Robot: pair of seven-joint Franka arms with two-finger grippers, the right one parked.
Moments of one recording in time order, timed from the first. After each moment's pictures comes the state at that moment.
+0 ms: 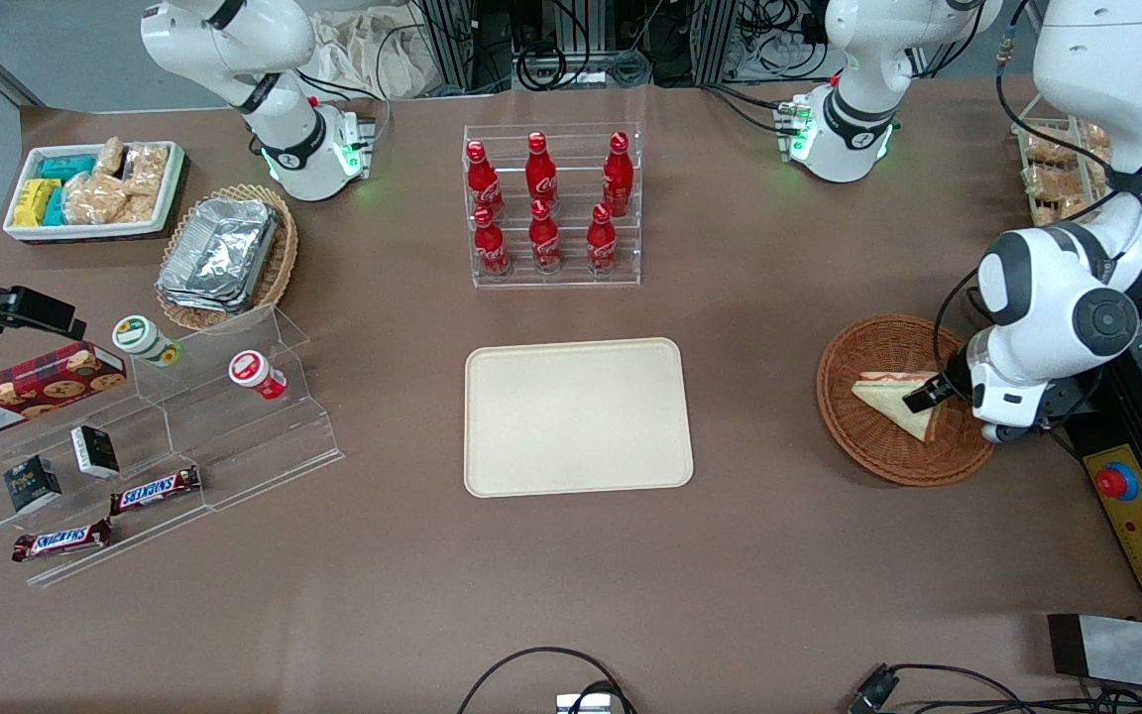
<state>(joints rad) 0.11 0.29 -0.05 -2.17 0.00 2.32 -0.48</state>
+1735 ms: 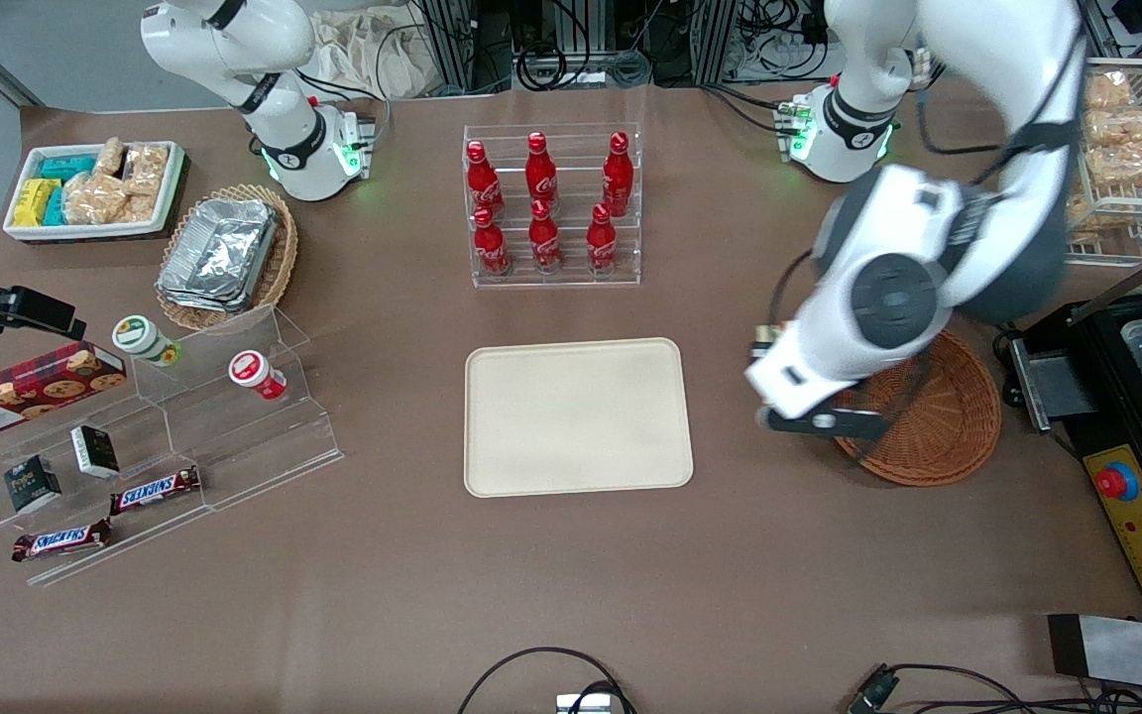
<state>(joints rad) -0.38 0.45 -0.11 -1.42 -0.01 1.62 -0.38</state>
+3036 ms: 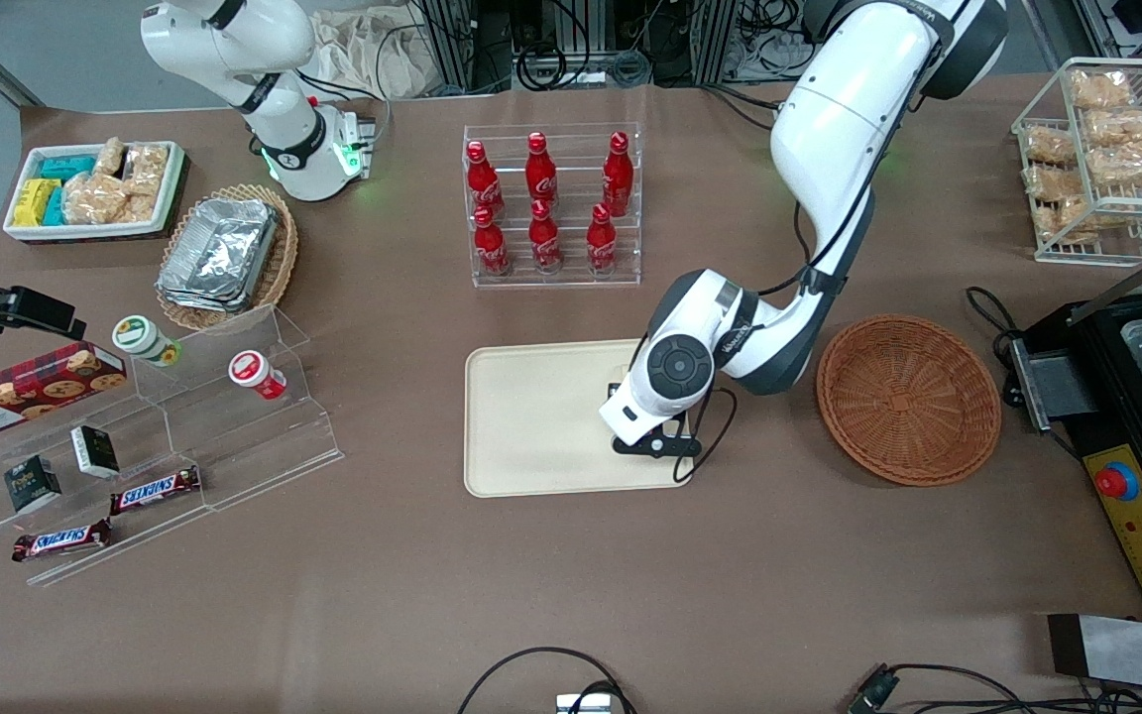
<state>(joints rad) -0.49 0.73 -0.15 -1.49 -0.04 2.06 -0.53</state>
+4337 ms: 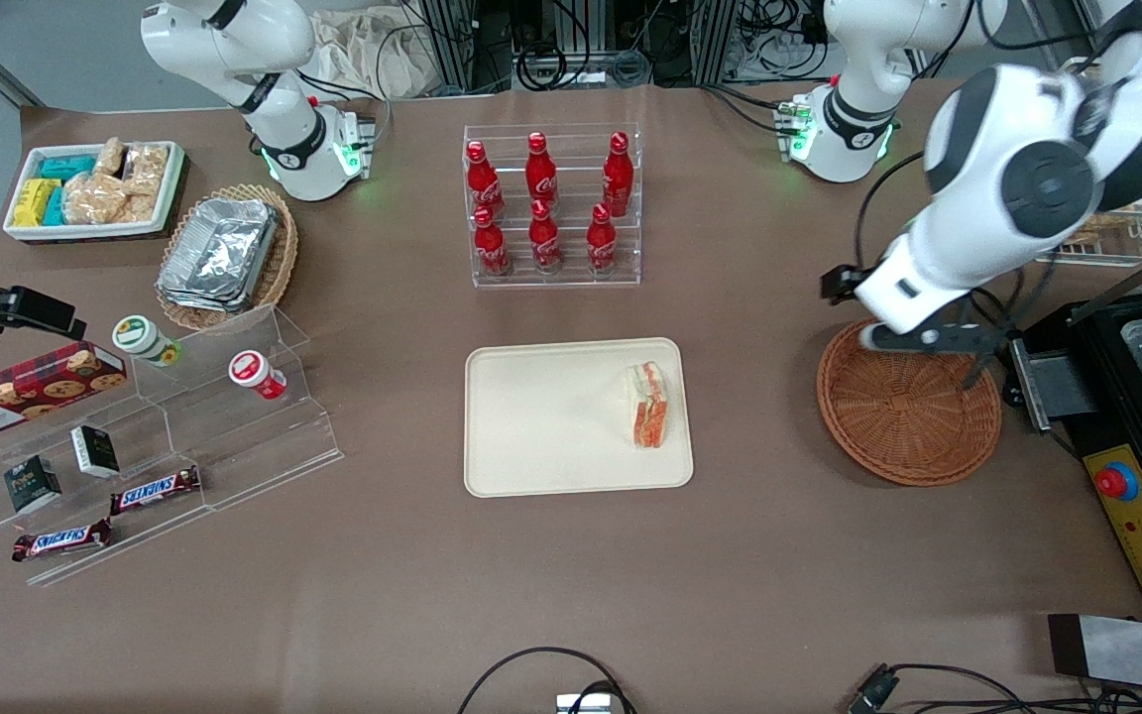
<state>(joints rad) -0.15 -0.01 -0.09 -1.87 -0.02 1.63 -0.20</state>
